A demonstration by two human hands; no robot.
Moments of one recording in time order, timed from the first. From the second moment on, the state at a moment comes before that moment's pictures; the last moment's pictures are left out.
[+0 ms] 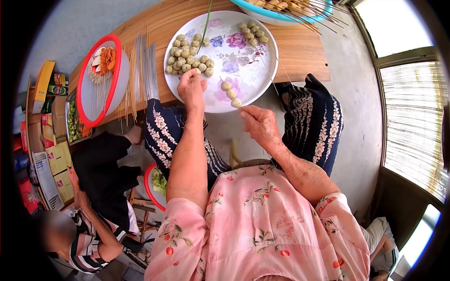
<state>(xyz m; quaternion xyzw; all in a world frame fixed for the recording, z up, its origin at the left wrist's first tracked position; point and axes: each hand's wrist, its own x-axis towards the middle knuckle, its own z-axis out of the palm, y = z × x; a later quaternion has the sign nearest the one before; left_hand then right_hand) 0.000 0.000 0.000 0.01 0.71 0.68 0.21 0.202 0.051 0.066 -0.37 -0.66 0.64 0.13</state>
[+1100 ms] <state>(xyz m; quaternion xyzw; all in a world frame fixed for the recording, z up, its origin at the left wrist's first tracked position) 0.018 -0.009 0.010 -0.06 0.51 0.76 0.40 0.206 0.054 0.074 -0.37 -0.66 0.64 0.11</state>
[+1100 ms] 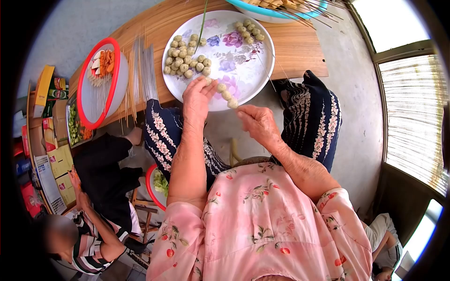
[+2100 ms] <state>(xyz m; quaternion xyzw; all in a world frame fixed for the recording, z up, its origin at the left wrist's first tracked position) 0.024 -0.007 0.026 0.00 0.51 0.73 0.45 0.202 0.054 0.073 -0.37 -0.67 0.63 0.12</state>
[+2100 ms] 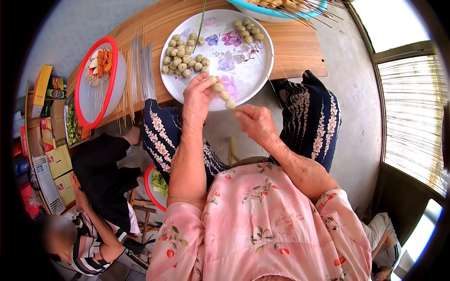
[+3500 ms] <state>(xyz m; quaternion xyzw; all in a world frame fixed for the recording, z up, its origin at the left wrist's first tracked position) 0.011 -0.005 0.020 -0.03 0.46 0.82 0.33 0.222 0.050 0.070 -0.33 -0.75 0.57 0.11</state>
